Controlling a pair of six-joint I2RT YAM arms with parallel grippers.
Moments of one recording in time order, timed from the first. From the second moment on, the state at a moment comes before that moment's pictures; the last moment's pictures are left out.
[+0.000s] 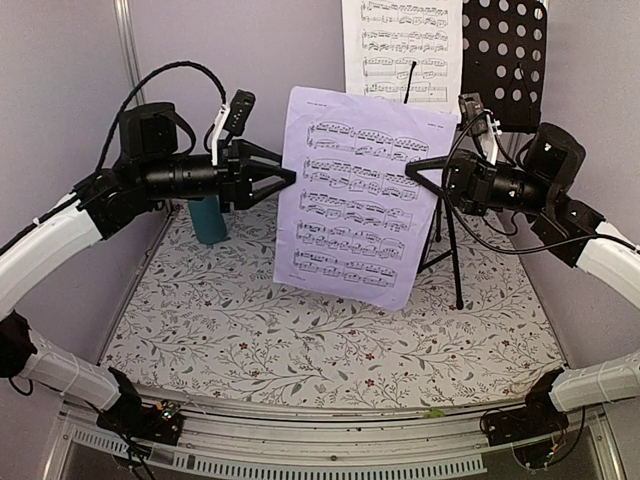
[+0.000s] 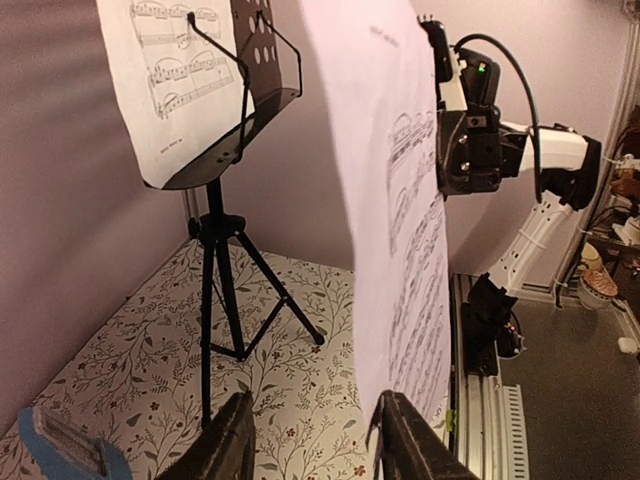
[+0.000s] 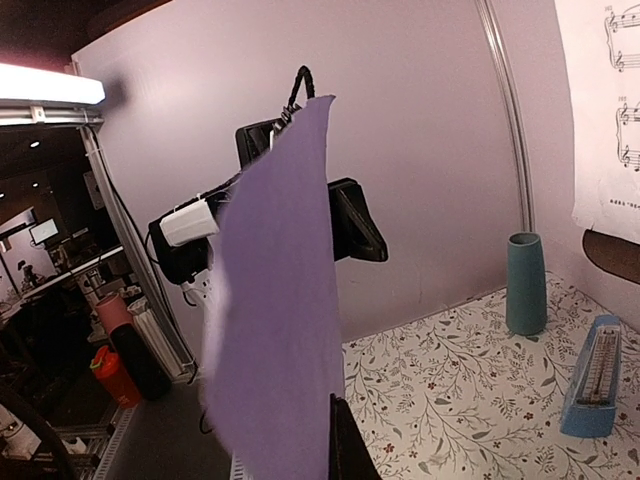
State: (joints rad) left arm -0.72 1.28 1.39 -0.22 0.57 0.02; right arm 0.61 1.13 1.14 0.18 -0.82 0.41
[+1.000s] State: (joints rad) left arm -0.67 1.27 1.35 -0.27 0.41 -0.06; right arm 0.57 1.13 1.07 -0.05 -0.30 0.25
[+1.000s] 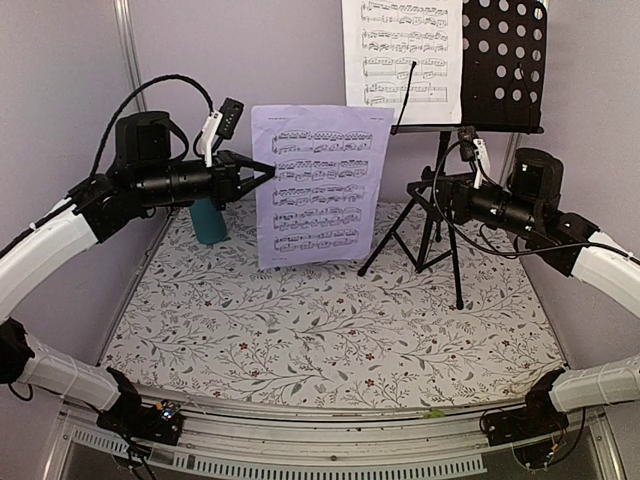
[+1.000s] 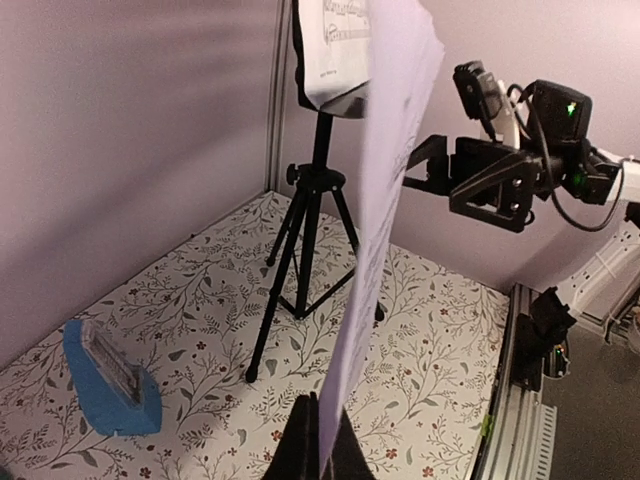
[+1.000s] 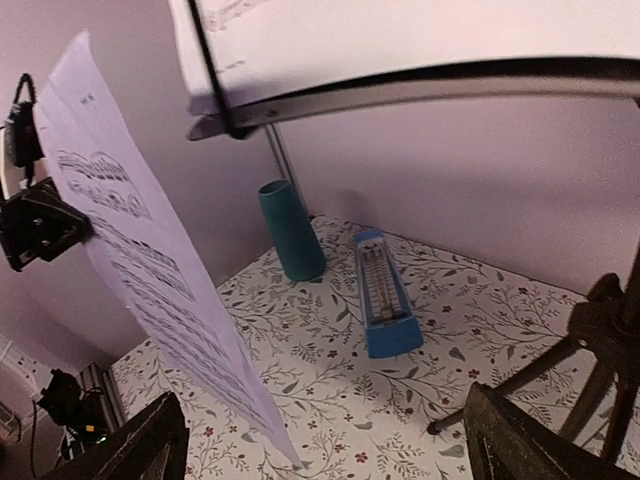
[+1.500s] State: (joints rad) left arm -0.65 1.18 1.33 -0.30 0.35 -0.06; right arm 0.38 1.05 0.73 0.27 -0.01 0.25
